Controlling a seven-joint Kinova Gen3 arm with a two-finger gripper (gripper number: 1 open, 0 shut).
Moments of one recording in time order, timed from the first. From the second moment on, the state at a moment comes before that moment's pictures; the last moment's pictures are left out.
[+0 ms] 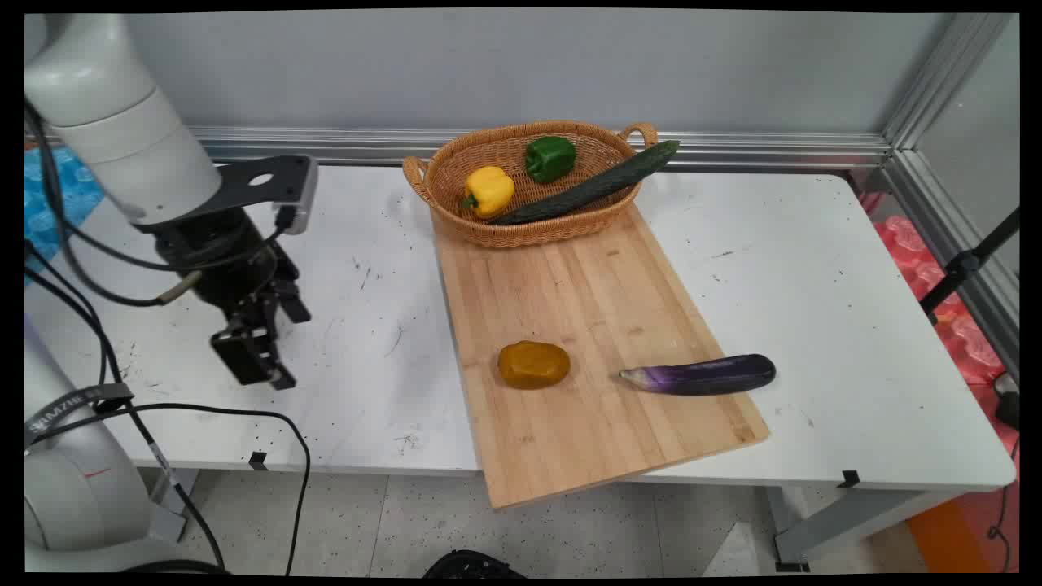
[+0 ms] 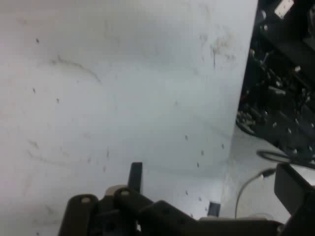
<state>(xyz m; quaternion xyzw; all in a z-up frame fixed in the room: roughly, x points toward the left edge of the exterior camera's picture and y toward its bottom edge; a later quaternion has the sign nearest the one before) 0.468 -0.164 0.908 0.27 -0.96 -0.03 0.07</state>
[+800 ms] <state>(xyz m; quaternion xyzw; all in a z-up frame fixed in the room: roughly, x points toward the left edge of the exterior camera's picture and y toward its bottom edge) 0.371 -0.230 0.892 0.25 -0.96 0.03 0.15</state>
